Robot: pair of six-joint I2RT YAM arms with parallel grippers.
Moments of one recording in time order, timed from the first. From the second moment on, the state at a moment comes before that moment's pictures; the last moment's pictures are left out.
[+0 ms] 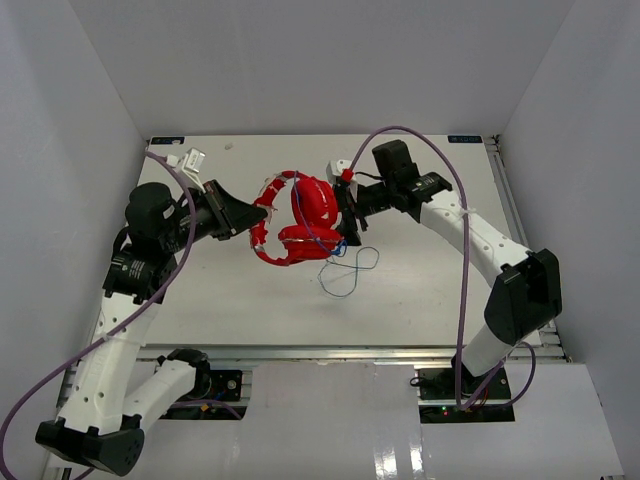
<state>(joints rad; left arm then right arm) -0.24 0.88 1.13 -0.45 0.56 -0.71 0.56 1.62 1.43 -0.54 -1.10 -0.63</state>
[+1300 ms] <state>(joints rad) -0.24 0.83 1.28 -0.44 0.47 -0.89 0.68 1.70 1.04 0.50 -1.04 -0.01</state>
